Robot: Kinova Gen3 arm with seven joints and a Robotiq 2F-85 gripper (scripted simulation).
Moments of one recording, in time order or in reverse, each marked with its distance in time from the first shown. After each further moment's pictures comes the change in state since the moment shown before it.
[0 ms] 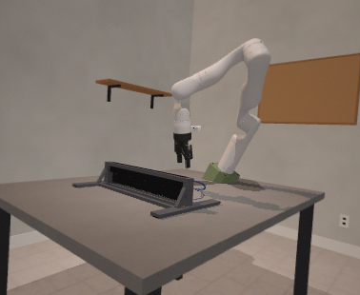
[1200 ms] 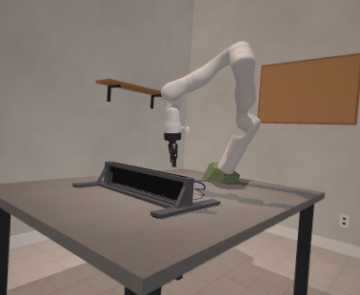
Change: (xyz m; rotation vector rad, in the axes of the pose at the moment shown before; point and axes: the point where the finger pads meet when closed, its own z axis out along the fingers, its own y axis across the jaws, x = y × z) arm -0.028 -0.051 0.007 -0.066 -0.035 0.271
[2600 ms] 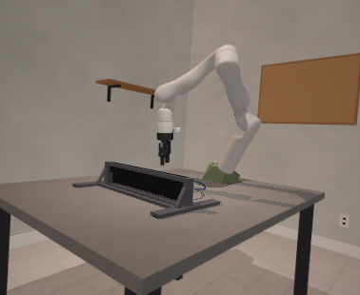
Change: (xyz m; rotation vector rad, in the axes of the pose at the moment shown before) arm -0.035 -0.050 0.007 -0.064 -0.030 0.275
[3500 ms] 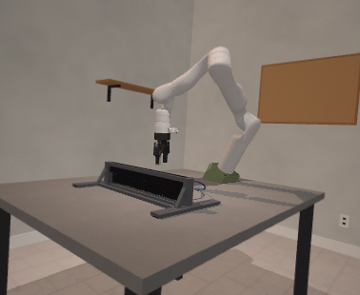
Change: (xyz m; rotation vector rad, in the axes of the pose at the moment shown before) arm -0.022 -0.025 0.003 -0.029 -0.013 0.139
